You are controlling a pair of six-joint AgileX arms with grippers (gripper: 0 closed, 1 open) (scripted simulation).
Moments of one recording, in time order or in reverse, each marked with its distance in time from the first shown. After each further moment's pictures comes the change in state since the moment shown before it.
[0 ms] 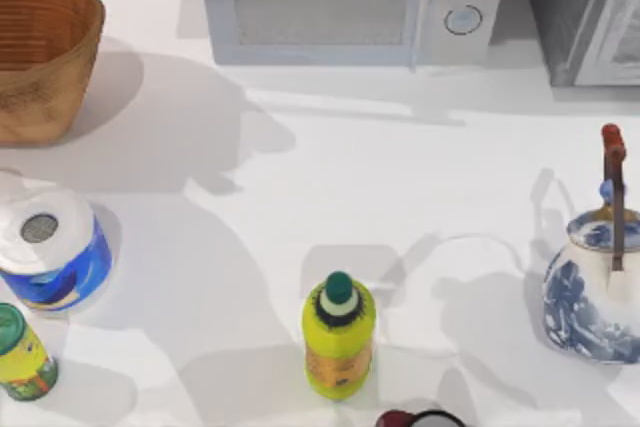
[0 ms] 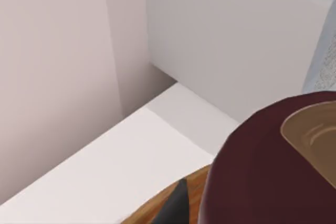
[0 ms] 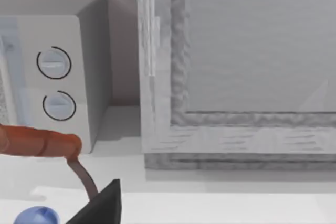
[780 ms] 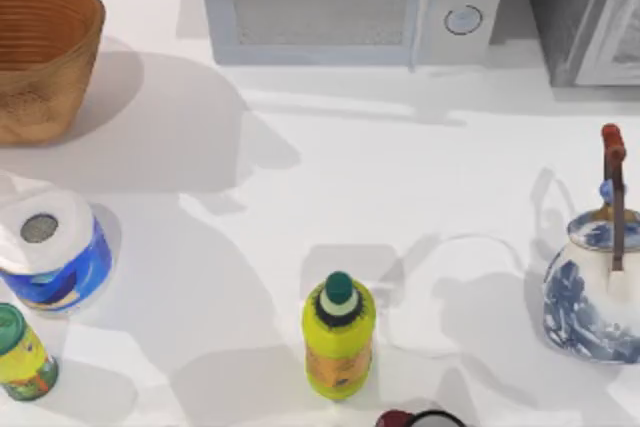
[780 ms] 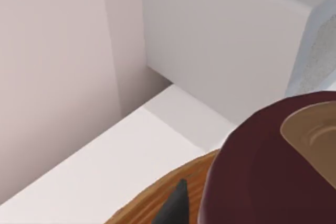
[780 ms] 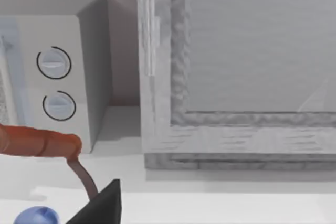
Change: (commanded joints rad) left arm 0.045 -0.012 0.071 -0.159 0.037 0.083; right arm 0.000 0.000 0.000 0.000 0.000 0.000
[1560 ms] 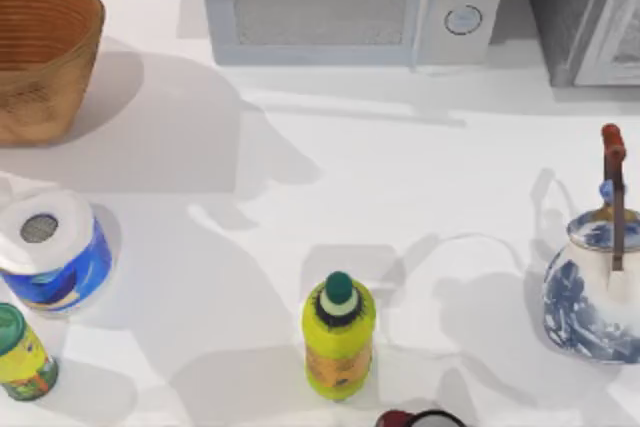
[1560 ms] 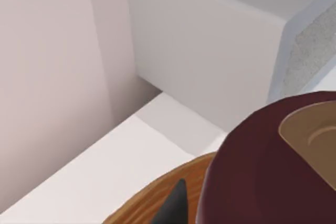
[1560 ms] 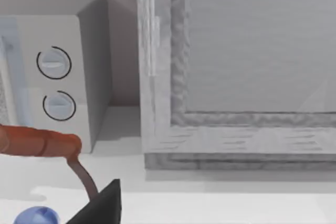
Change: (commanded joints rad) left arm 0.029 -0.017 0.058 -0.131 0.032 0.084; right arm 0.000 0.000 0.000 0.000 0.000 0.000
